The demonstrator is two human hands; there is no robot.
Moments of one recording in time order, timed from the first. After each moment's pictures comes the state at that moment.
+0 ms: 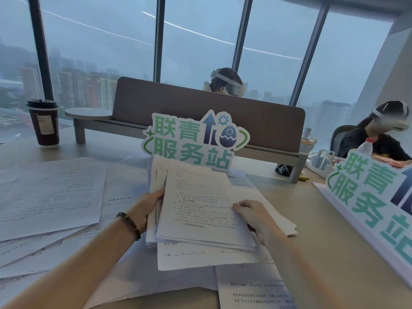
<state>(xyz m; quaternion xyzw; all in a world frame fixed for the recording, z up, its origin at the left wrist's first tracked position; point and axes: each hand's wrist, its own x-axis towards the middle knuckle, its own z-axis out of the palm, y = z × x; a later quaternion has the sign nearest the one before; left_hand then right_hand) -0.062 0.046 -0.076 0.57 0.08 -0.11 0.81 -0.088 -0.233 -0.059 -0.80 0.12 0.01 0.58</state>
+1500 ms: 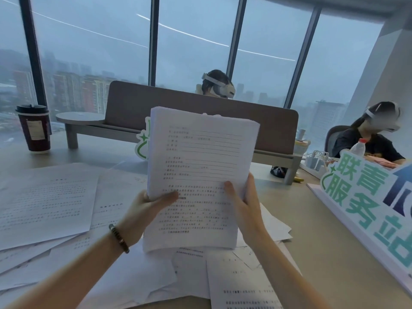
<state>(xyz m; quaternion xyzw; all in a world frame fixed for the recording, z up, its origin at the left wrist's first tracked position) -0.114 0.028 -0.039 0.65 -0.14 0.01 0.75 -0.114 -0.201 -0.028 -0.74 -0.10 -0.21 0.63</state>
